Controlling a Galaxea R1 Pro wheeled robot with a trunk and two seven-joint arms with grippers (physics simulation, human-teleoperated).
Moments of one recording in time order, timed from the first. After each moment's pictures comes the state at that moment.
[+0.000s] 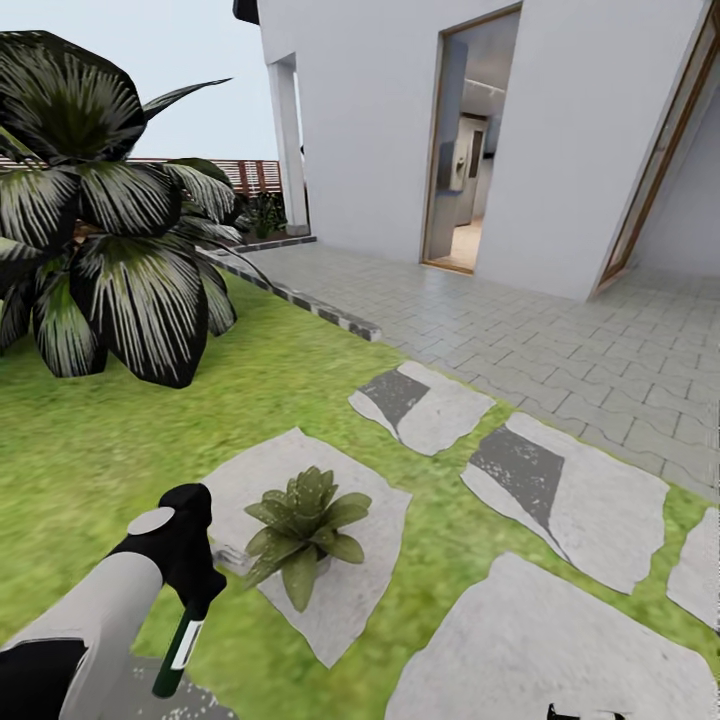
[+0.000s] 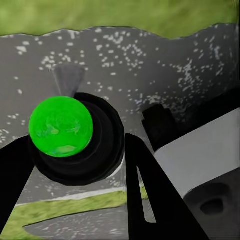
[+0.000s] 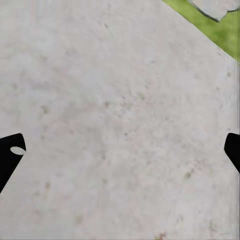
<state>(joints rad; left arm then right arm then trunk) -0.85 0.10 0.00 -0.54 -1.42 0.98 -1.49 -0.39 -0.14 -0.07 -0.08 0.10 -0.33 -0.27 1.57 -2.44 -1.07</state>
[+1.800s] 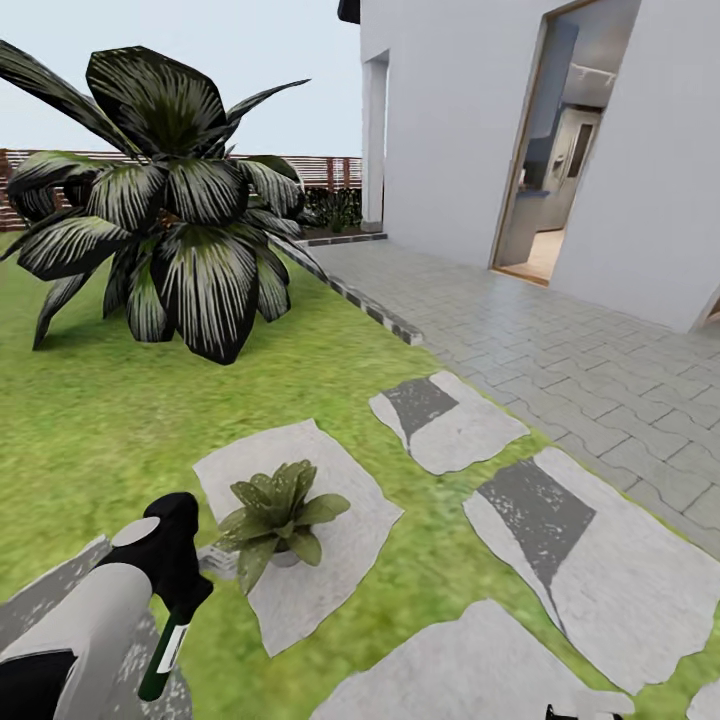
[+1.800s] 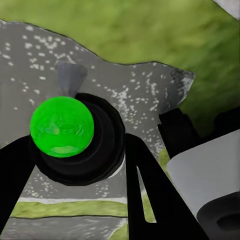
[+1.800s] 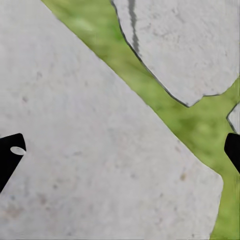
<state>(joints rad) -0.82 0.11 0.09 -0.55 -1.42 0.98 -1.37 -0.39 -0.14 -0.07 -0.08 0.10 -0.33 -0.27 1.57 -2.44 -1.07</state>
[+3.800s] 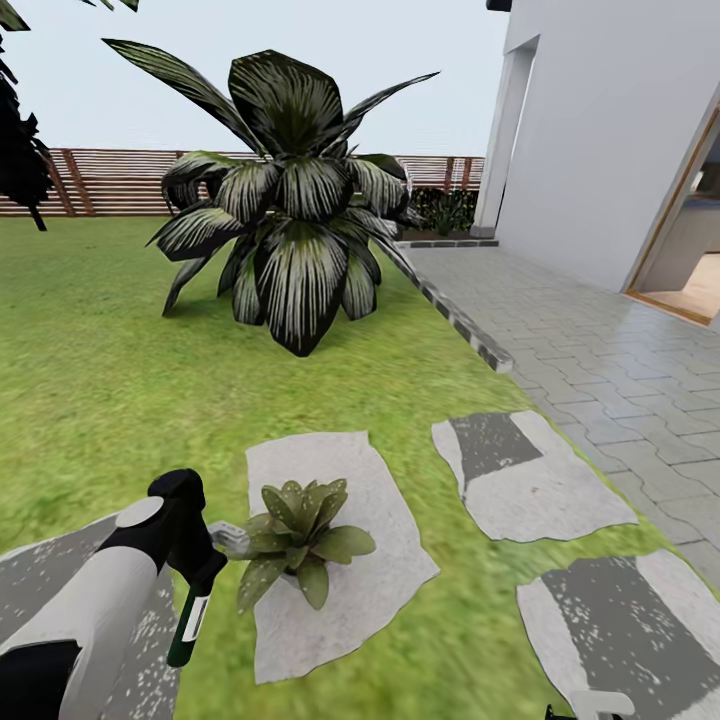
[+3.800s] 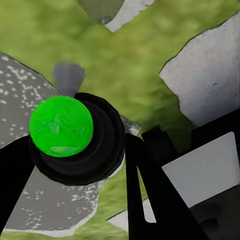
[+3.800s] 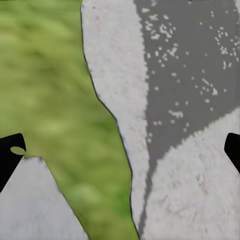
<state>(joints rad) -0.85 0.10 0.08 -0.64 -1.43 0.97 -1.52 -0.39 -0.14 -0.06 -0.07 0.10 -0.33 -0.27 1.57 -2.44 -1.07</state>
